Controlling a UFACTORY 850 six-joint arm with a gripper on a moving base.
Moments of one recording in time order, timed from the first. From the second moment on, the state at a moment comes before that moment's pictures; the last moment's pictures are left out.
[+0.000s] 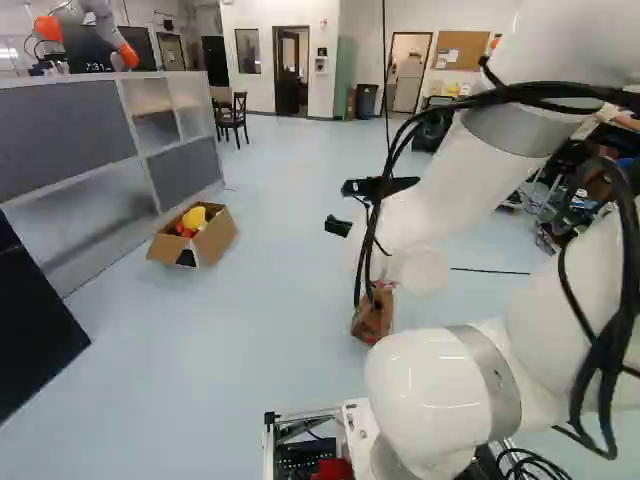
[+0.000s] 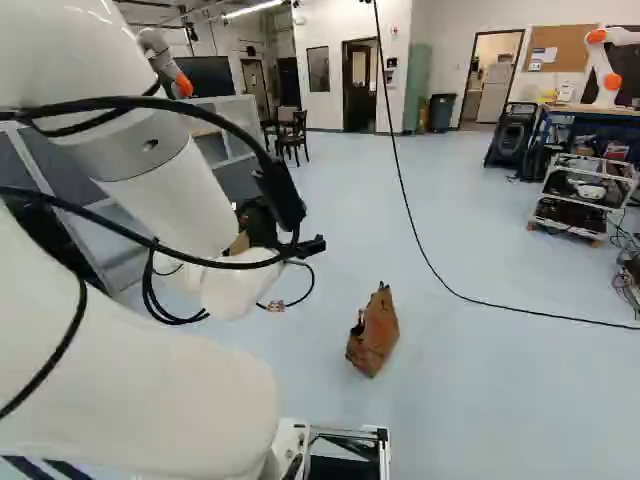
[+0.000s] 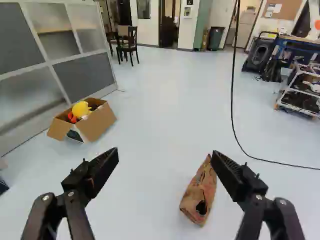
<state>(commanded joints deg) 0.0 16.0 -5.0 0.0 50.0 0.0</state>
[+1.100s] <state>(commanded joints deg) -0.1 15.8 -5.2 0.0 50.0 0.0</state>
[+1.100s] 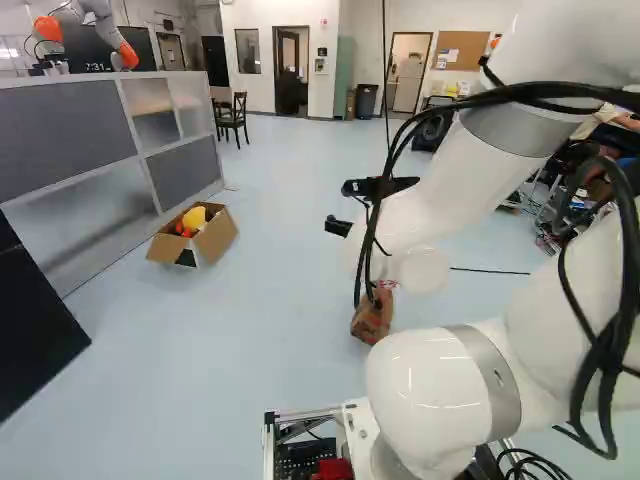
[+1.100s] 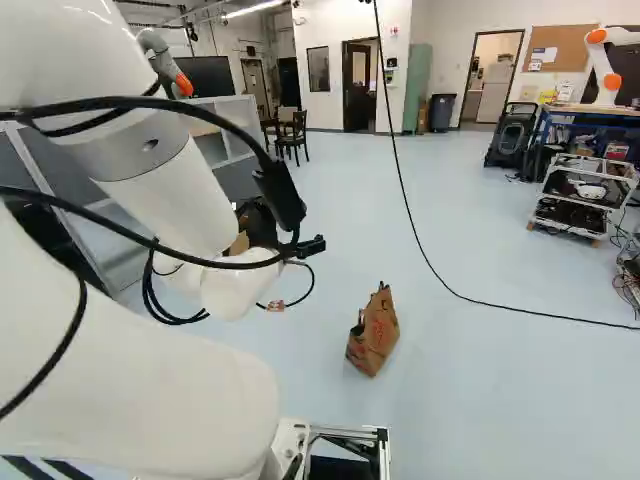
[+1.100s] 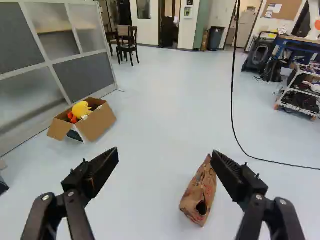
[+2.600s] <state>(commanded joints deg) -6.6 -4.9 -24.9 0.0 50.0 0.0</state>
